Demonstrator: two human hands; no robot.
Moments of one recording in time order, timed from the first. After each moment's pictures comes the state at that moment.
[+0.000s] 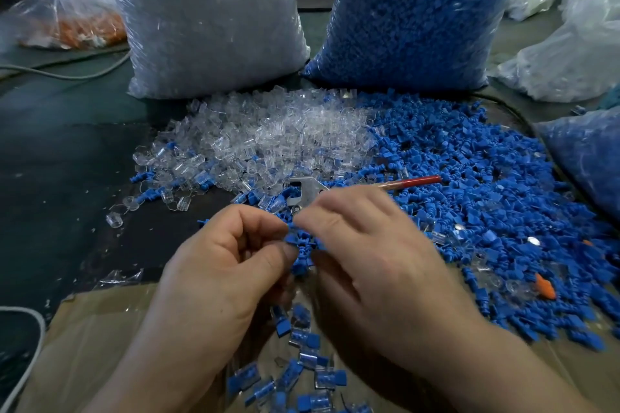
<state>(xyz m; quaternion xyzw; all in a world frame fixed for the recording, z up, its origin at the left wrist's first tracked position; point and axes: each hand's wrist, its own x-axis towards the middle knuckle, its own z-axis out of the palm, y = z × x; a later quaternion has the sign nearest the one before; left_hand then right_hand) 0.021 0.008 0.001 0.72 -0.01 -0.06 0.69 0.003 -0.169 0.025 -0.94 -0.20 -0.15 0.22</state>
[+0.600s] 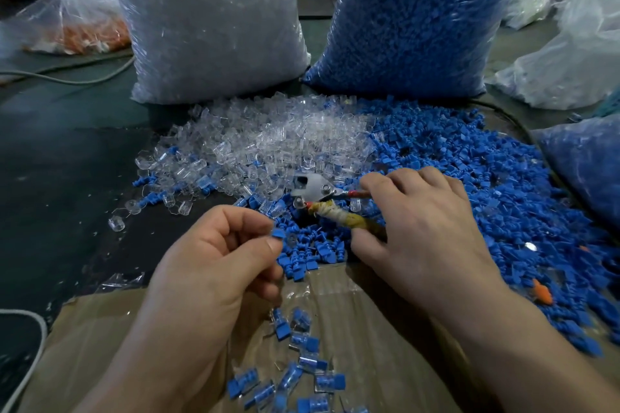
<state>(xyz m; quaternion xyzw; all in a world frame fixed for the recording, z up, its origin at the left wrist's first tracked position) 0.023 0.013 0.012 0.67 0.04 -0.07 0.74 0.027 -0.192 0.037 -1.00 -0.01 -0.06 0.06</state>
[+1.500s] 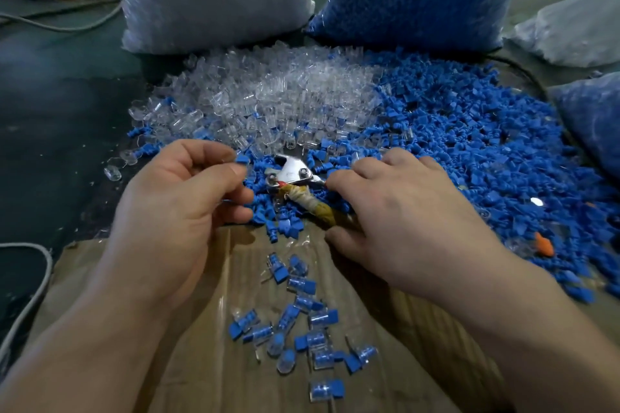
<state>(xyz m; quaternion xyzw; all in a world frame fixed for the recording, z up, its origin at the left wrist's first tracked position) 0.037 0.033 0.008 0.67 0.06 -0.02 0.74 0.013 -0.170 0.040 -0.99 -0.13 0.03 -0.01</state>
